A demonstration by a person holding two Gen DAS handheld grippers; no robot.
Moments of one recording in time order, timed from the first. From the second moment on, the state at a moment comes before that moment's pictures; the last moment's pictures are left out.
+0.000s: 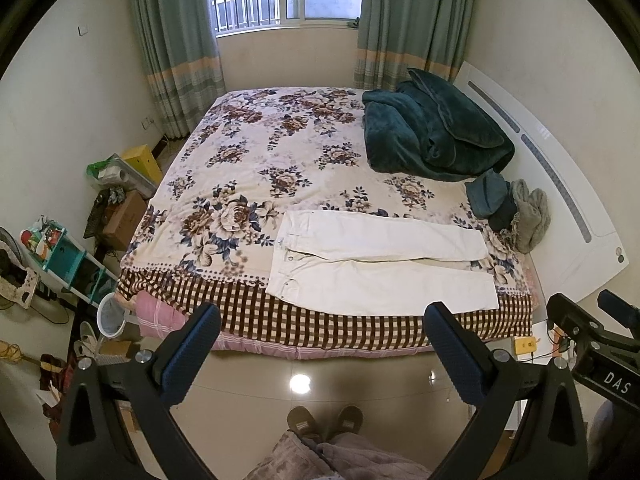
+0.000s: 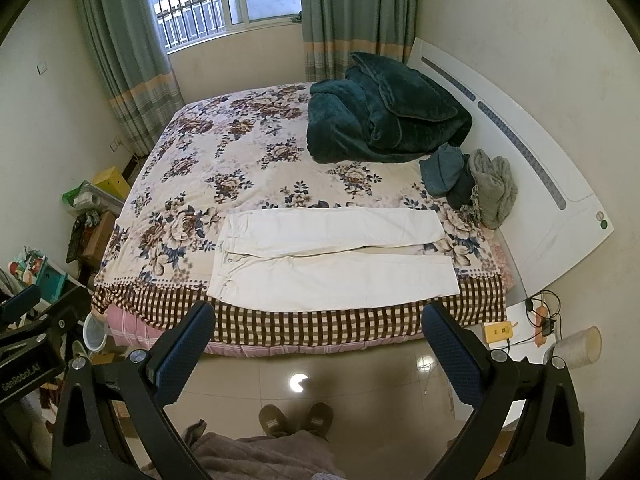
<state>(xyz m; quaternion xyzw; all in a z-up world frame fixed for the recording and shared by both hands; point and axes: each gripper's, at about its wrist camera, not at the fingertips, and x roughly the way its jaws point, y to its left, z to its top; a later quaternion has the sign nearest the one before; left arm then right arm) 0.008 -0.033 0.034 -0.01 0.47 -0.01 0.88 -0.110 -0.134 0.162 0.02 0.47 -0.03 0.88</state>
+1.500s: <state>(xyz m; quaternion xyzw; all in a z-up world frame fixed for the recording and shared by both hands) 0.372 -0.069 -0.164 0.01 0.56 0.05 0.82 0.346 -0.278 -0.094 0.07 0.56 -0.18 0.80</state>
